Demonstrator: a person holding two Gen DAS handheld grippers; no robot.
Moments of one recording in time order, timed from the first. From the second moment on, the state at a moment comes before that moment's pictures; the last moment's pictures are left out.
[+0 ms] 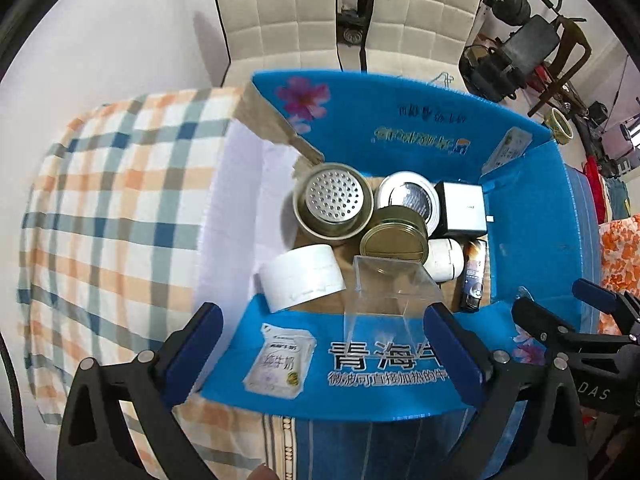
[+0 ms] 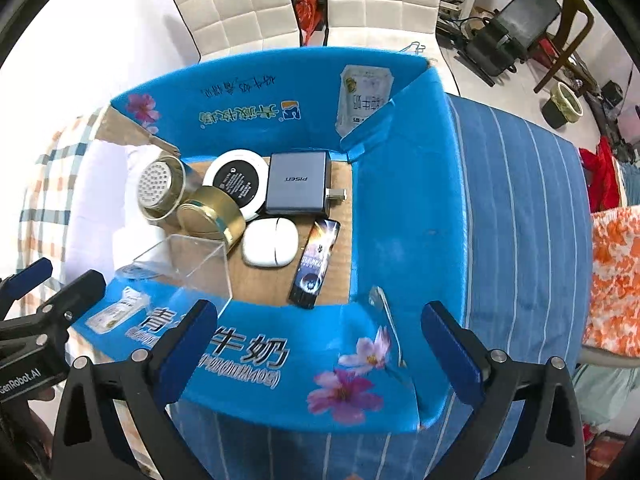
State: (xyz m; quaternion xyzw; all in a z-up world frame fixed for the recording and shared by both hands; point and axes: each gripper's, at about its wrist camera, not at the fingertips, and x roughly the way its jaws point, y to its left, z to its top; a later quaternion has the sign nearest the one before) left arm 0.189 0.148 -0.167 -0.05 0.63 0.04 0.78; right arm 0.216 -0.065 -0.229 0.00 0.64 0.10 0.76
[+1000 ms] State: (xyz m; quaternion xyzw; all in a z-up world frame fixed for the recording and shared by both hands) left arm 0.073 0.110 0.033 -0.04 0.51 0.04 0.86; right arm 0.052 -0.120 0.008 0.05 0.53 0.12 0.84
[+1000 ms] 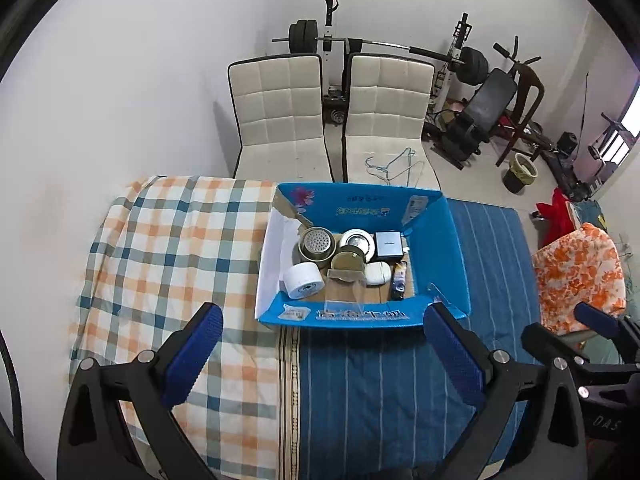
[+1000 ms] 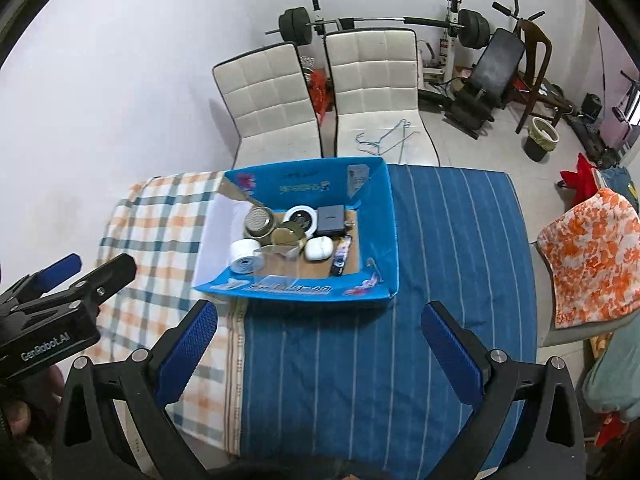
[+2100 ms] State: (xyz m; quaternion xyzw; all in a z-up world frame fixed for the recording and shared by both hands) left arm 0.077 0.109 0.038 -0.03 0.51 0.04 0.86; right arm 0.067 -0.133 0.039 0.01 0.49 0.05 0.87
